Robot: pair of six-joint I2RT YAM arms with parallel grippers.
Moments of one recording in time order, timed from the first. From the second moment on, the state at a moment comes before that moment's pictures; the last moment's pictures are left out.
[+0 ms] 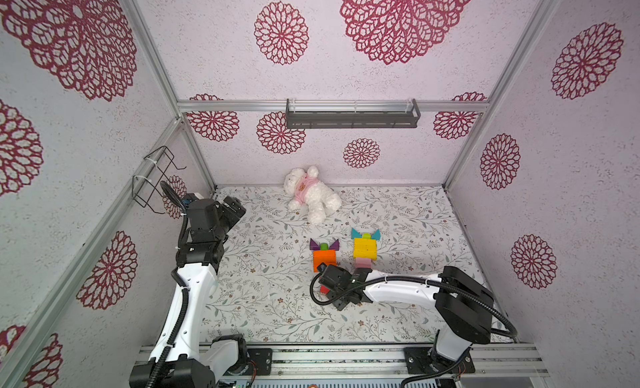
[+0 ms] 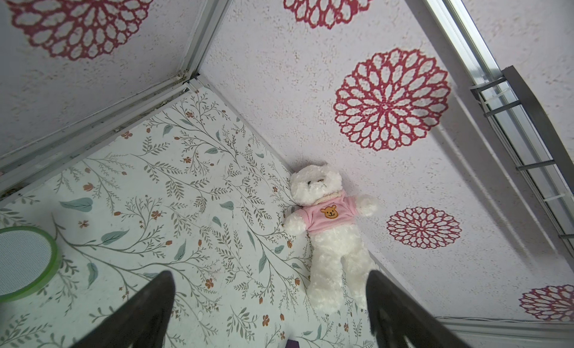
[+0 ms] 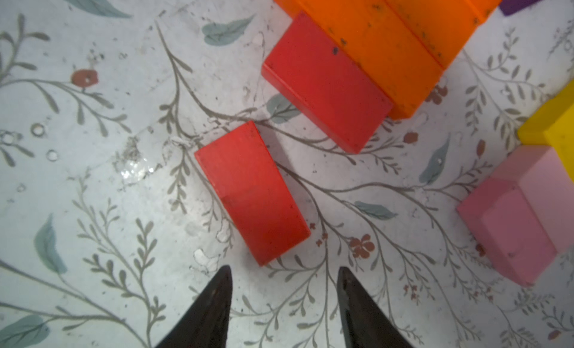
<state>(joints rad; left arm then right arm) 0.11 1.11 1.04 -0.36 -0.03 -0.74 1.12 1.69 1.03 -0.58 0.24 0.32</state>
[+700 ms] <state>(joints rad) 0.11 1.11 1.04 -0.36 -0.03 -0.74 1.05 1.73 1.05 -0.54 0.24 0.39</state>
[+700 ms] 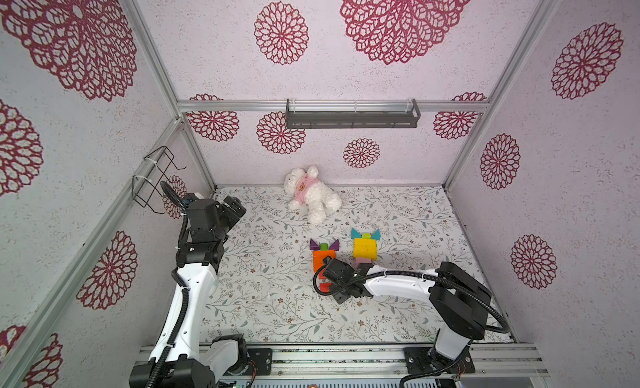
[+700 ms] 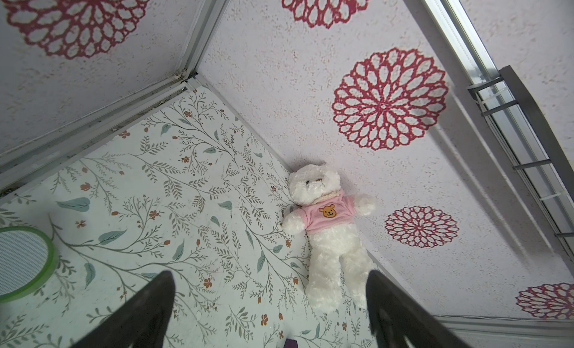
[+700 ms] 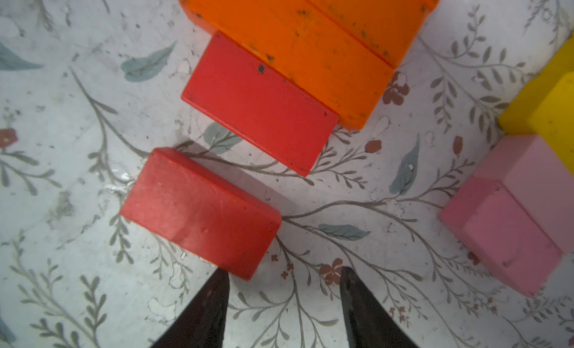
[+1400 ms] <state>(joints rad) 0.10 1.12 1.04 -0.36 0.00 -0.75 1.11 1.89 1.30 -0.71 0.28 0.75</state>
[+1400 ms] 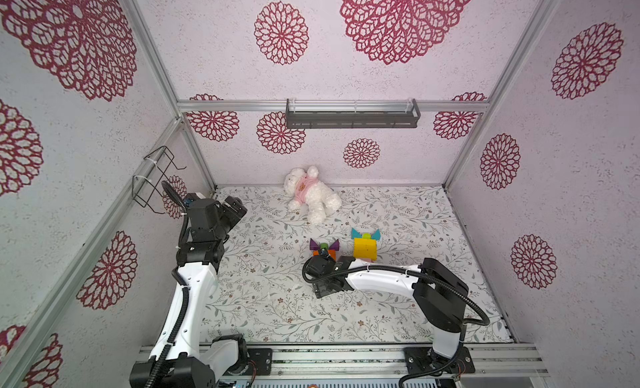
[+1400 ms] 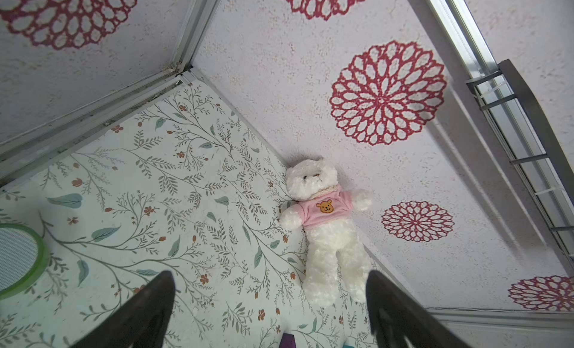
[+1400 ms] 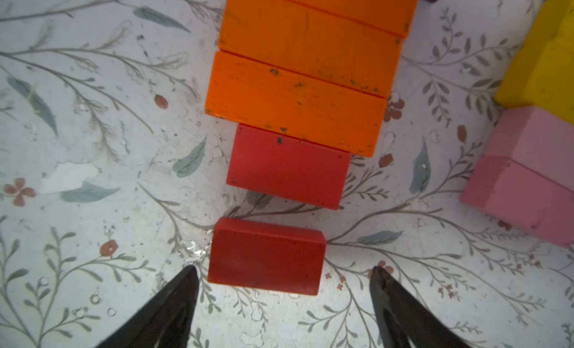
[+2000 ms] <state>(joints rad) 0.10 1.12 1.04 -0.36 0.01 -0.75 1.10 1.94 1.29 -0.64 0.24 0.79</state>
